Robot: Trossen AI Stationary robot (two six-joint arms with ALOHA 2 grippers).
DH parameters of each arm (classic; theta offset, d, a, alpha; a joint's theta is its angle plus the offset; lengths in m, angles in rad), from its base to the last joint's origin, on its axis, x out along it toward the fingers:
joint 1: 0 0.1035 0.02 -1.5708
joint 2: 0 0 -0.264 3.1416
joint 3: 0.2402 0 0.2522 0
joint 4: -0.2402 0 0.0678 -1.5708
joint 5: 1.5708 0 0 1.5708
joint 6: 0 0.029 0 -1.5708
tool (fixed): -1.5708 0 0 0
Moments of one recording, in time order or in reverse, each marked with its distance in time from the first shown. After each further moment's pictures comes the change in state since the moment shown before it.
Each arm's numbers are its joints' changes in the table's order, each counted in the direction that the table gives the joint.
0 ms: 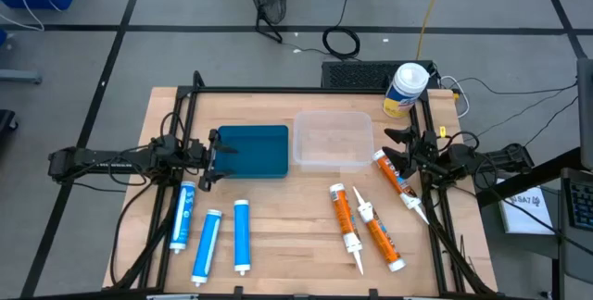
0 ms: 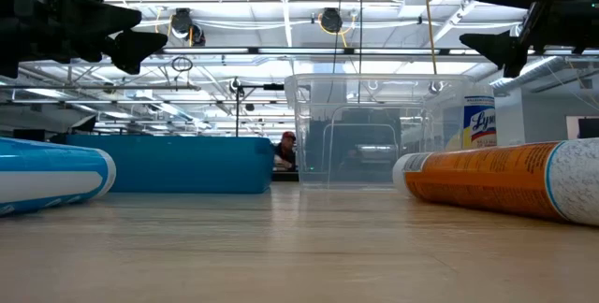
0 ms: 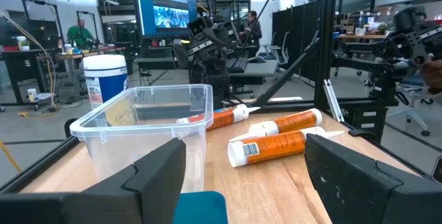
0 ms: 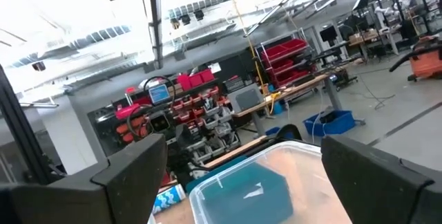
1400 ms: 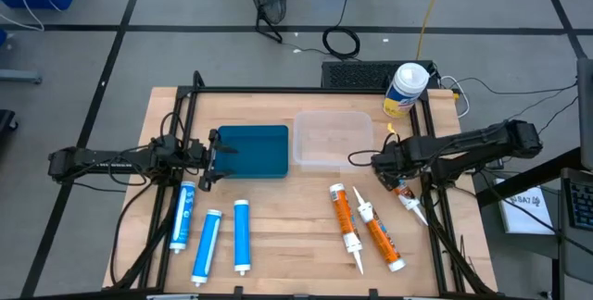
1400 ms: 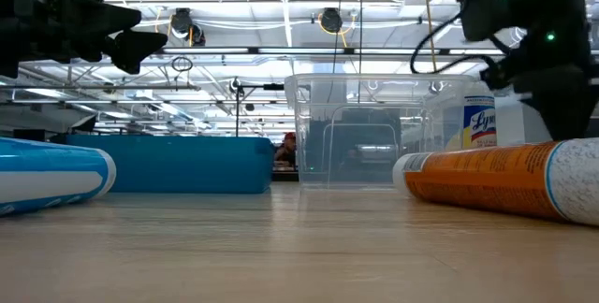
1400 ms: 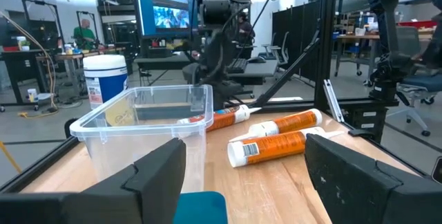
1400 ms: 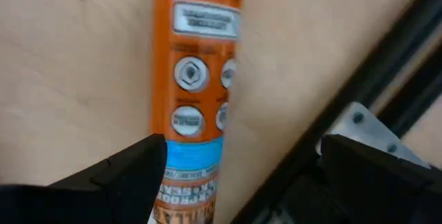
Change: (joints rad) left arm 0.000 0.000 0.000 0.001 0.000 0.000; right arm -0.130 1.160 0.710 -1.578 0.397 0.711
